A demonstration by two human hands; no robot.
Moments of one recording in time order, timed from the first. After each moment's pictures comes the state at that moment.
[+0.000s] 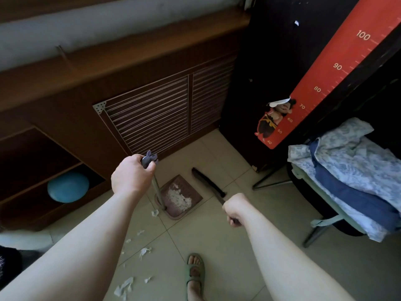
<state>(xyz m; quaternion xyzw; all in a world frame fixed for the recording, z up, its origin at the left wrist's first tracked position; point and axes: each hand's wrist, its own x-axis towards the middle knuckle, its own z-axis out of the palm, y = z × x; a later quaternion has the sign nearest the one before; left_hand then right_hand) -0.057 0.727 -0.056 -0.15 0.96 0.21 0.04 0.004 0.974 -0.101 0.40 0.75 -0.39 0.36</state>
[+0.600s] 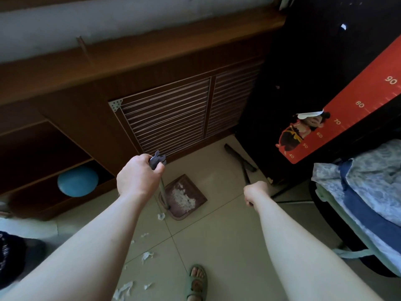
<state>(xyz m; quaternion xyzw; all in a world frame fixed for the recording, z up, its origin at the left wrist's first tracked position) -0.092 0.713 -0.077 -0.18 0.97 0.19 0.01 -0.101 0.996 -0.172 0.45 0.76 -0.40 0.23</state>
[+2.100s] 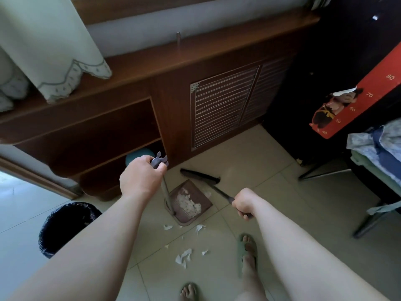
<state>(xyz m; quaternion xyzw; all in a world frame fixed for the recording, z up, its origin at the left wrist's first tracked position) 0.091 0.415 -0.040 -0.19 0.96 0.22 0.02 0.099 0.683 -0.159 0.27 0.82 -0.29 0.41</state>
